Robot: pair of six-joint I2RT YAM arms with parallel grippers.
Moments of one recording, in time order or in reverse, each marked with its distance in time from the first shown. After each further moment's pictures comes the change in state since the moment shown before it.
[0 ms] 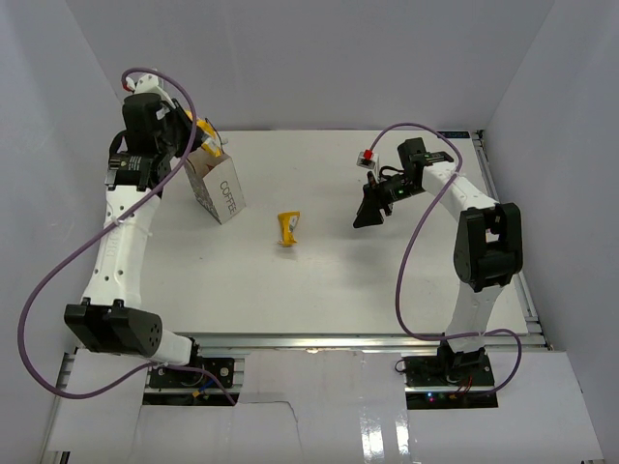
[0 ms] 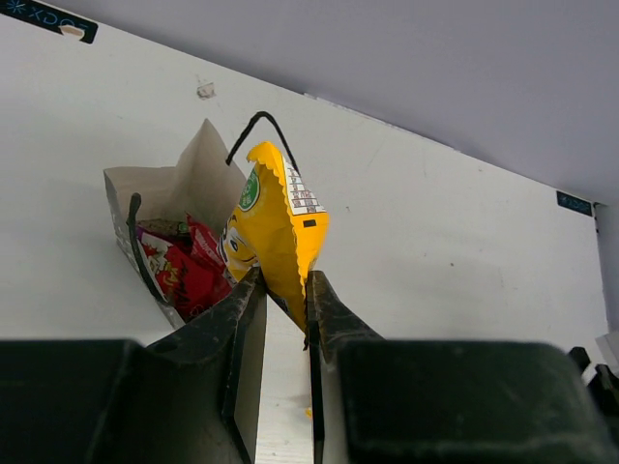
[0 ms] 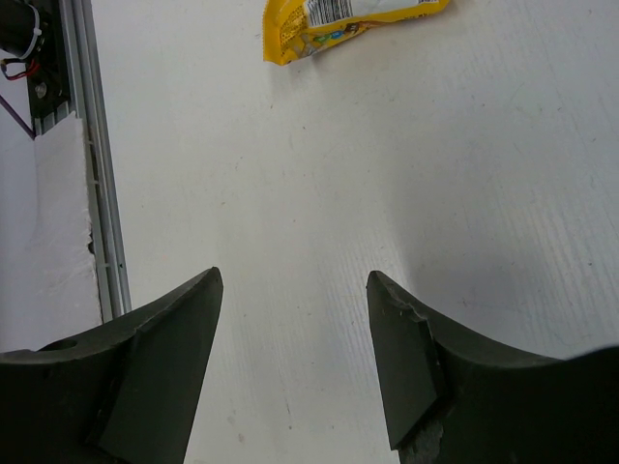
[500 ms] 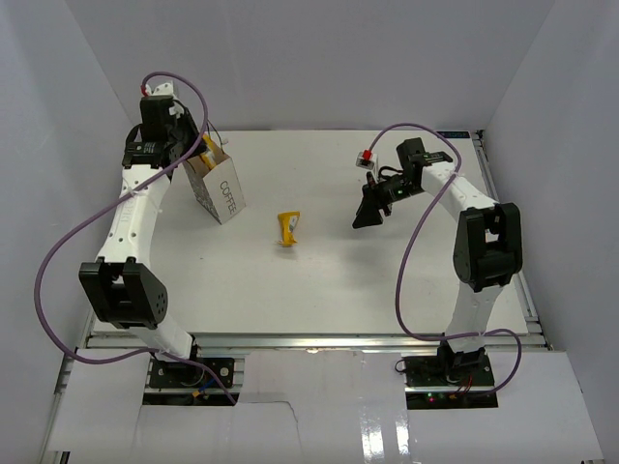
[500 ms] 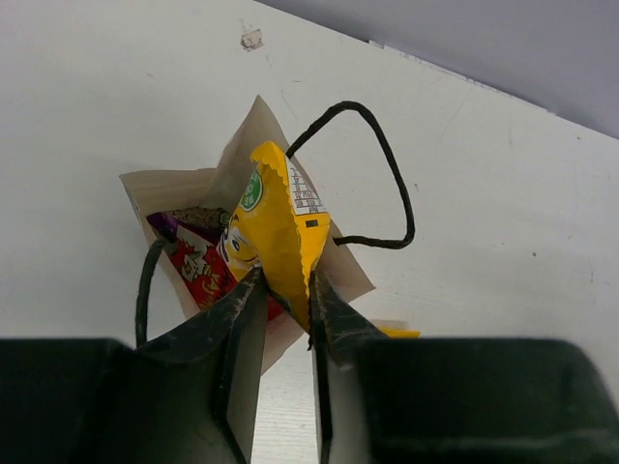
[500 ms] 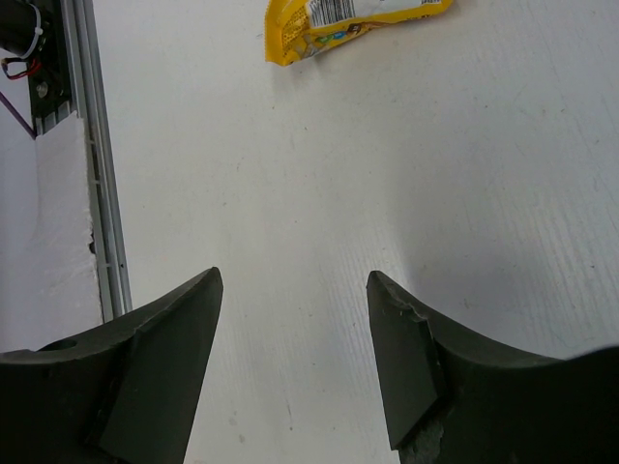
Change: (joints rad) left arm 0.042 0.186 0.003 0.012 0.003 0.075; right arm 0.006 0.000 0.000 0.000 0.000 0.000
